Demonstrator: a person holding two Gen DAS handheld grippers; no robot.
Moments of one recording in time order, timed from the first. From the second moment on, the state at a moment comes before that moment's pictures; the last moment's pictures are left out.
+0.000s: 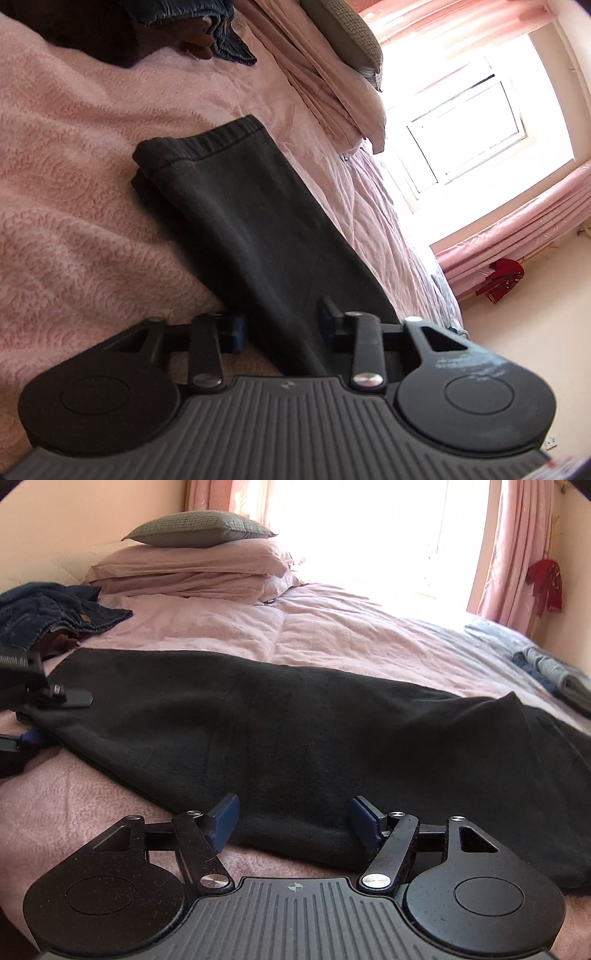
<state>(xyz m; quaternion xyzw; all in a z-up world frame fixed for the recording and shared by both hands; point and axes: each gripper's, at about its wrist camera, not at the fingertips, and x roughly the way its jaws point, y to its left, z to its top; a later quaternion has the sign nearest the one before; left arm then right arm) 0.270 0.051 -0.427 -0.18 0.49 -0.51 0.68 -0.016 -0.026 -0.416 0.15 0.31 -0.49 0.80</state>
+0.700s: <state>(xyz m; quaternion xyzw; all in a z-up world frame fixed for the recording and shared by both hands) -0.013 -0.028 -0.266 0.10 0.11 -0.80 0.59 -0.304 -0.048 -0.326 0.30 0.06 -0.68 0.66</state>
